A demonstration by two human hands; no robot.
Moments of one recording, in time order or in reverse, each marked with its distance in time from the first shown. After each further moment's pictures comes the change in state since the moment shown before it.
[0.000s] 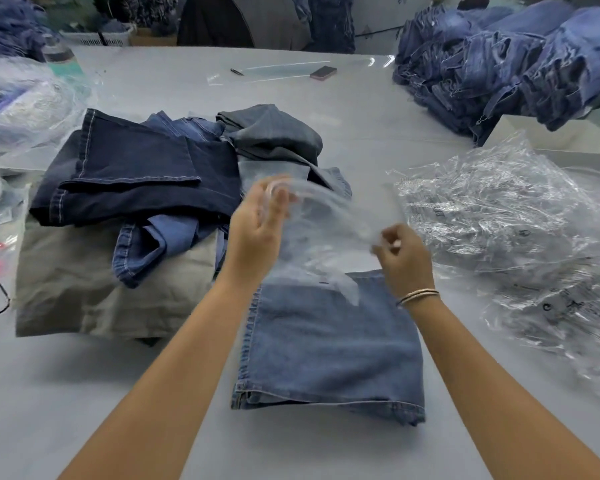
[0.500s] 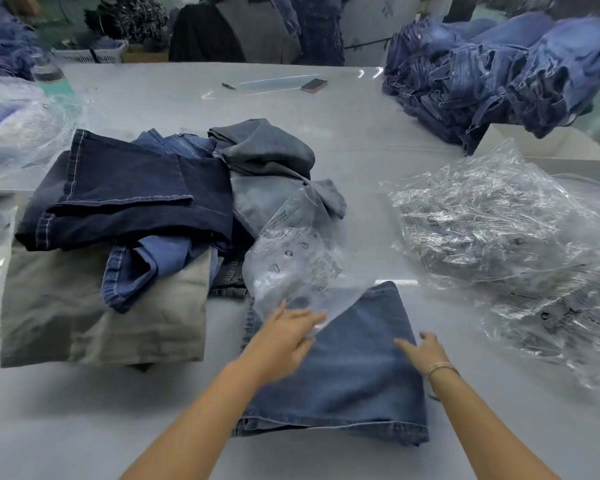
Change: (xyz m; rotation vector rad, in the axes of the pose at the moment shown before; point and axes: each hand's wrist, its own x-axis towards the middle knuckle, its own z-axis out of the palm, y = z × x) left_hand -0.080 -0.121 0.015 0.722 -0.827 0.042; right_hand -0.067 0.126 0.000 -0.093 -0.293 0.890
